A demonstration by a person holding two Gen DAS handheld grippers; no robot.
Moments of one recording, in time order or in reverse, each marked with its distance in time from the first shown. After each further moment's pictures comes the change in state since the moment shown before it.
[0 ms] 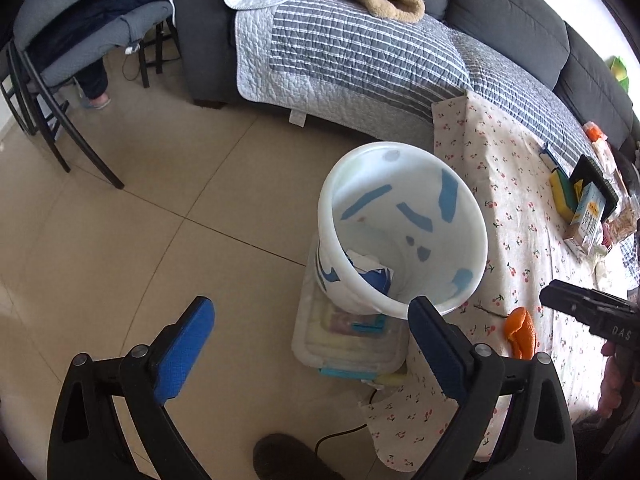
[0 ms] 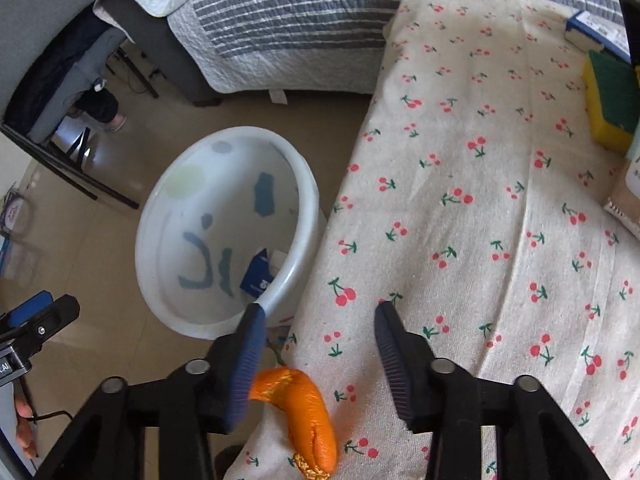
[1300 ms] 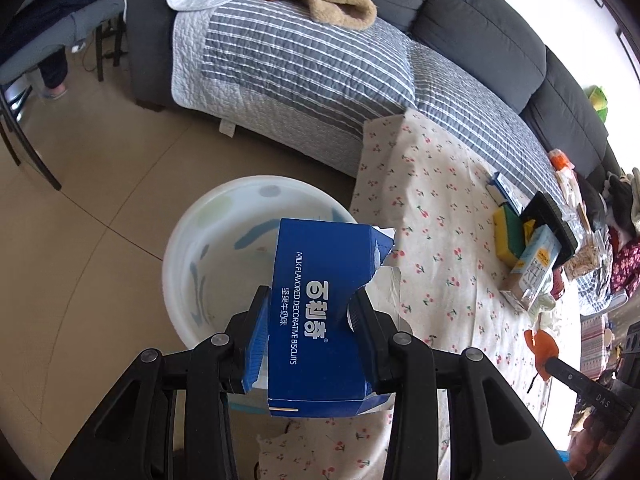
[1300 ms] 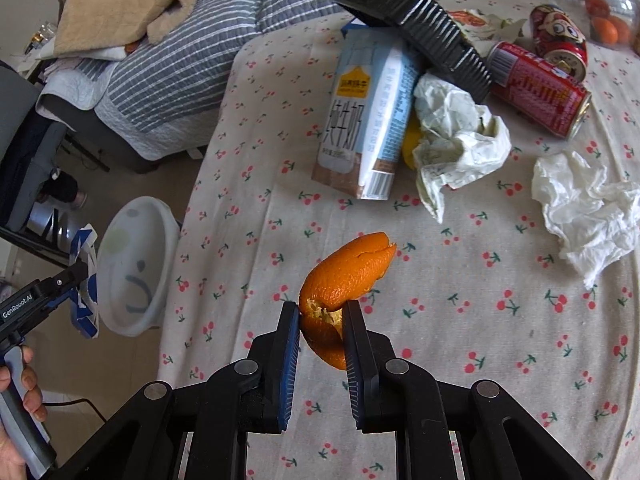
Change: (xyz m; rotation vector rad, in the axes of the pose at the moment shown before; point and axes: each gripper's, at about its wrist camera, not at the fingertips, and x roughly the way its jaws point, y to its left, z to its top) left arm 0.023 -0.091 0.049 -0.073 -0.021 -0.174; right arm -0.111 -0.127 -0.037 0.224 -0.093 -0.062
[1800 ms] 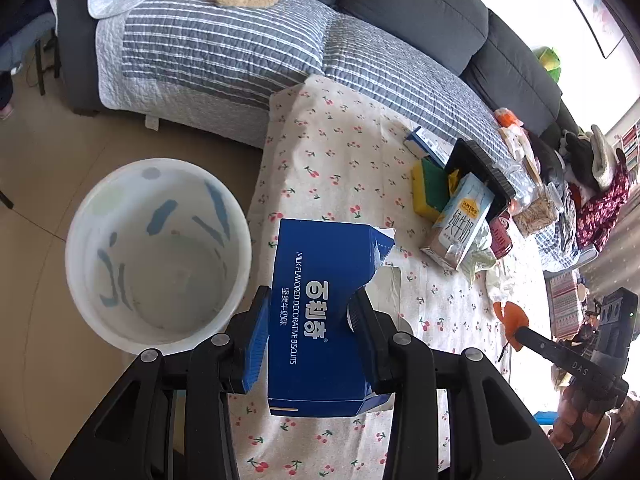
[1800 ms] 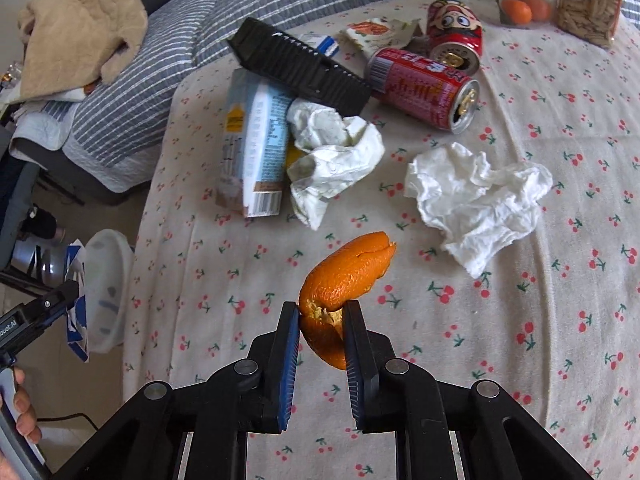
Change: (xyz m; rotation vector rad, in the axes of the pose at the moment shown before) left arm -0.008 -0.086 -0.025 0.116 0.075 -0.151; right arm -0.042 -0.064 -0.007 0.098 -0.037 -0.058
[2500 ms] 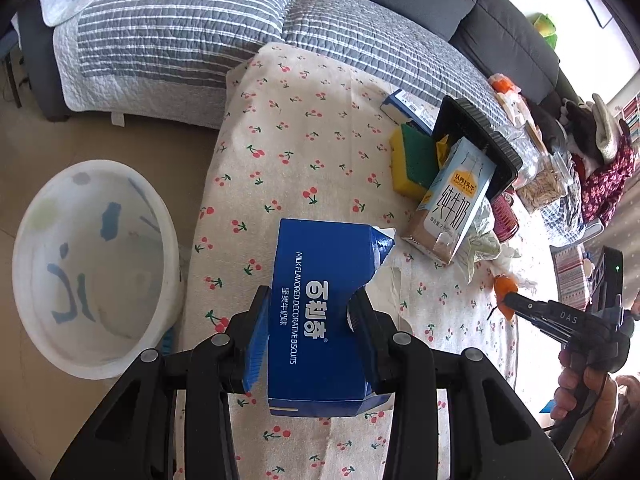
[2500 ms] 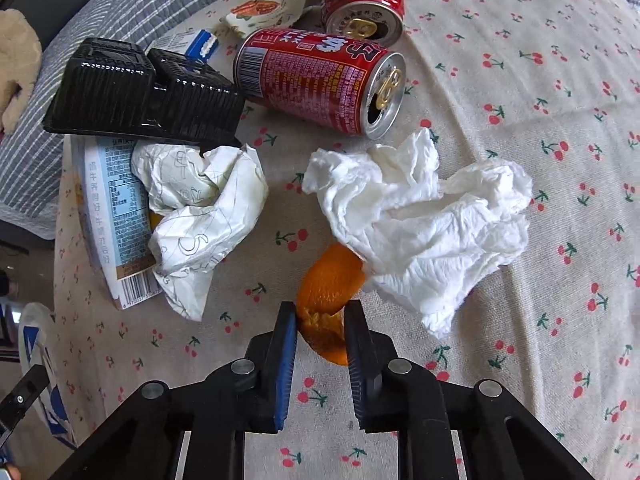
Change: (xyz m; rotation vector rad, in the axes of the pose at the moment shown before) left arm 0.056 -0.054 0.010 0.072 0.083 -0.003; right arm 0.050 -0.055 0.042 0.203 0.056 -0.131
